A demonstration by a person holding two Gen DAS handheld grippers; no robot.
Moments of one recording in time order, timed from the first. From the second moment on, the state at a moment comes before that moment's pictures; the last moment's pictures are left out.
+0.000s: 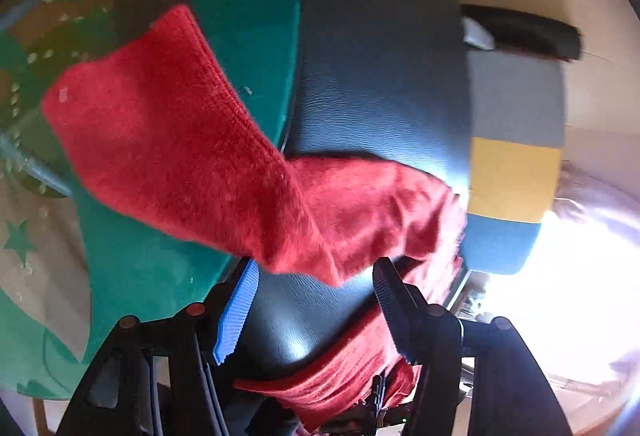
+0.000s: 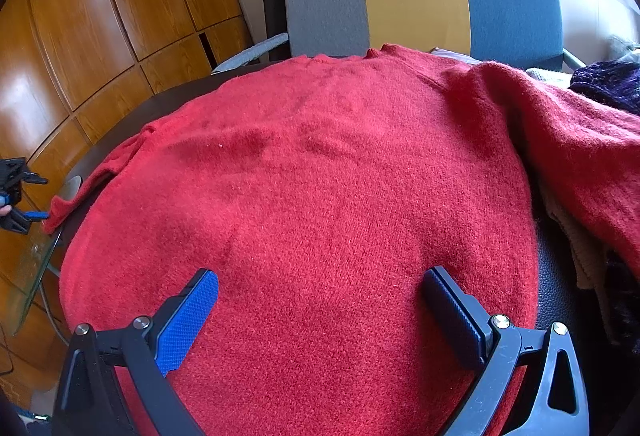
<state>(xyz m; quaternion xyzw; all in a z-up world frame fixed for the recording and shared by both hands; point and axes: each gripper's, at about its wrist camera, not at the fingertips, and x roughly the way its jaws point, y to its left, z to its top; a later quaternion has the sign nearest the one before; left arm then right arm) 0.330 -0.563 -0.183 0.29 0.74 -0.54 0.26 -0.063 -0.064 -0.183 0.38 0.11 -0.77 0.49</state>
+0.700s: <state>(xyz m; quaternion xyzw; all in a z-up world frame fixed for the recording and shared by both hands) 0.272 -0.568 -0.120 0.33 0.52 -0.66 0.43 -0.068 -0.058 -0.183 0.39 0.09 -0.77 0.50</state>
